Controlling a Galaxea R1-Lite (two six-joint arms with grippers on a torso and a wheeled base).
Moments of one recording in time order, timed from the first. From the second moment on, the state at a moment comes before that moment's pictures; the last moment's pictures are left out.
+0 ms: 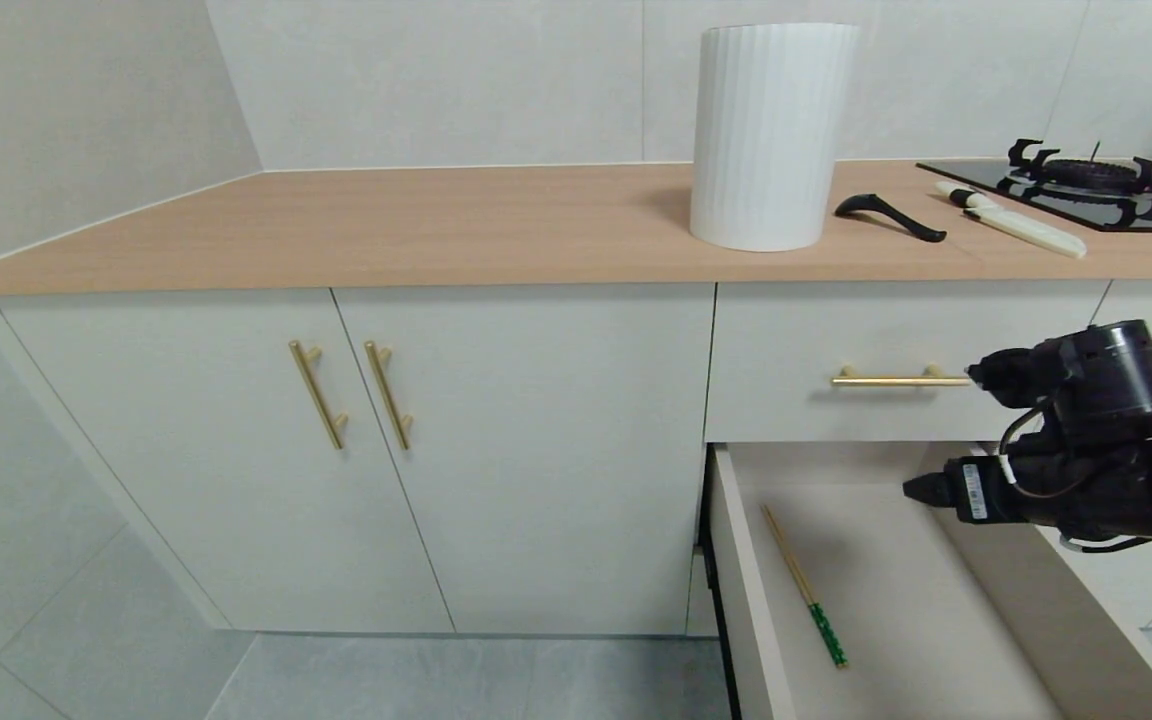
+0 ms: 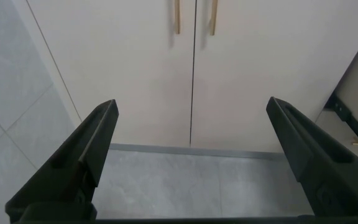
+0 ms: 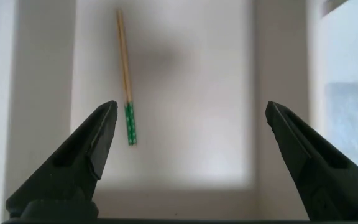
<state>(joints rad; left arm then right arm) 0.00 0.00 0.00 0.00 0.05 -0.01 0.23 1.64 -0.83 -0.10 -0.22 0.11</state>
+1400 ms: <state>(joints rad) 0.00 0.00 0.00 0.00 0.05 -0.01 0.17 1.51 -0.81 -0.10 -0.15 0.05</state>
